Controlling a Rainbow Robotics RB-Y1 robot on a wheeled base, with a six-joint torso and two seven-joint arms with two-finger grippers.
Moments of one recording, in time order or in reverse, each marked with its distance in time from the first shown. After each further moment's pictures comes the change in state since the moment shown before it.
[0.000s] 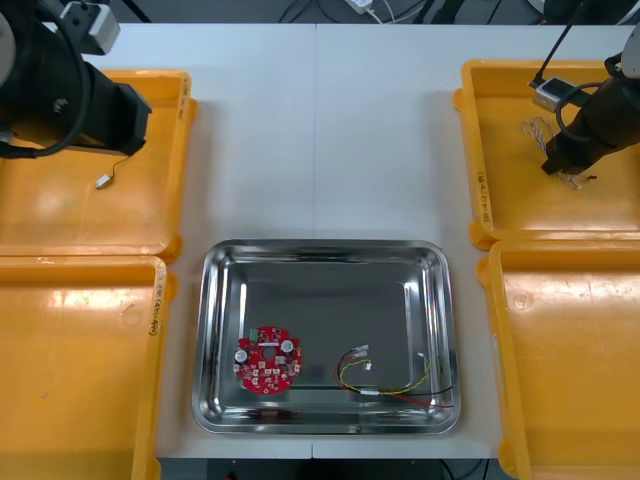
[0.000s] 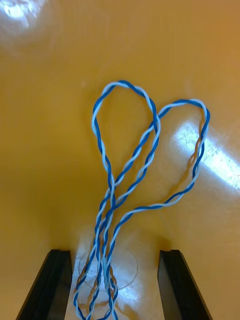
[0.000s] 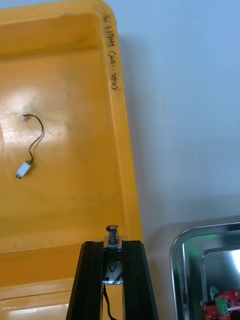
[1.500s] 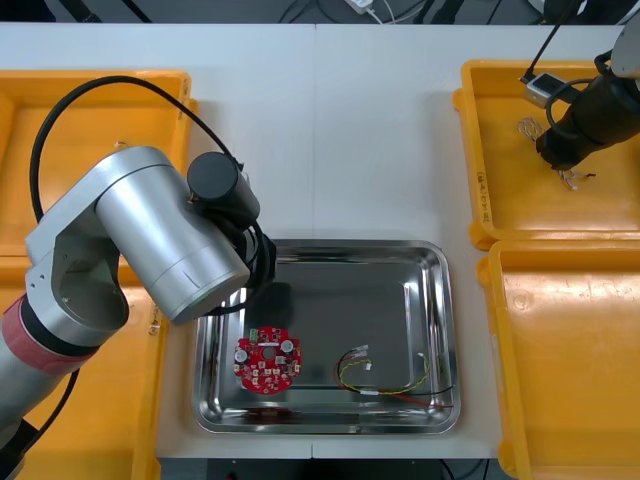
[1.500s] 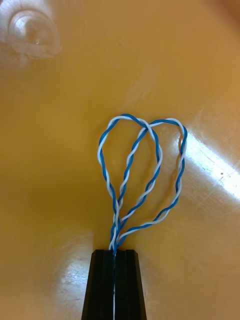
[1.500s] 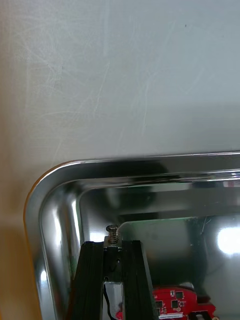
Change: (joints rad) right arm -0.005 0.018 0.000 0.000 -0.009 -0.030 0.001; left arm 0.194 -0.221 -0.475 -0.059 -0.358 -0.104 0.338
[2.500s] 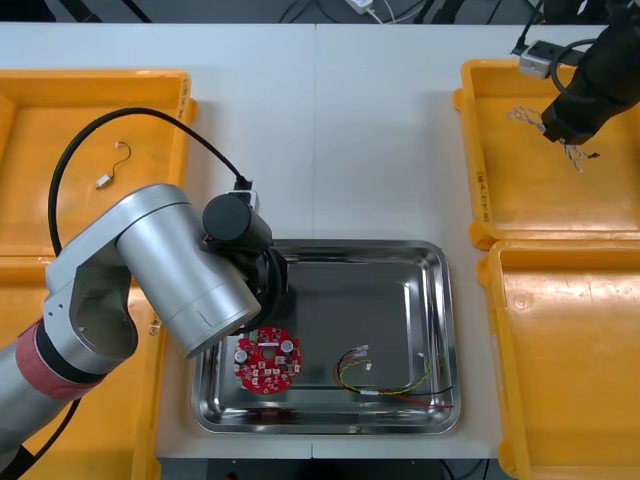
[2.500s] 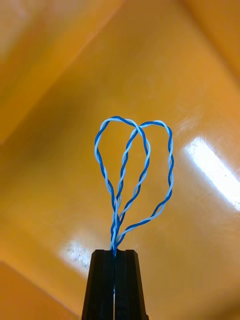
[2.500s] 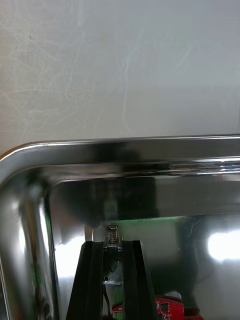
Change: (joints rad) right arm 0.002 -0.002 -0.081 -0.329 0.057 0.414 0.001; left arm 0.050 -0.003 -0.070 0.005 -0.063 -0.095 0.057
